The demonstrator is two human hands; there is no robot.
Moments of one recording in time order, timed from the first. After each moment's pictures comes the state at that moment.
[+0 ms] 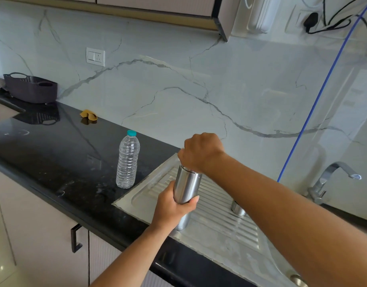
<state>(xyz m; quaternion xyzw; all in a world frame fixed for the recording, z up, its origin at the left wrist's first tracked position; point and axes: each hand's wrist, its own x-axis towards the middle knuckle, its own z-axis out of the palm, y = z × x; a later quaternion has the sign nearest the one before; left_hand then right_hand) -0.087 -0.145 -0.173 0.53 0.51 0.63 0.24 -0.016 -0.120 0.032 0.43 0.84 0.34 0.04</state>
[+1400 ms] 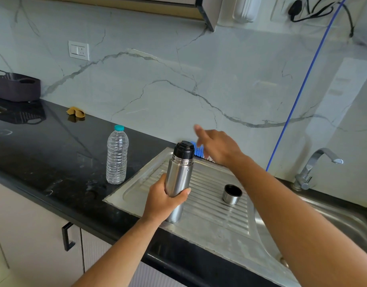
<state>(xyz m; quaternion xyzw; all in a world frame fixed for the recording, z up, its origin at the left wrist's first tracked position) -0.089 -0.146 -0.176 0.56 0.49 0.62 0.25 0.061 -0.102 0.019 0.56 0.80 -0.09 -0.21</state>
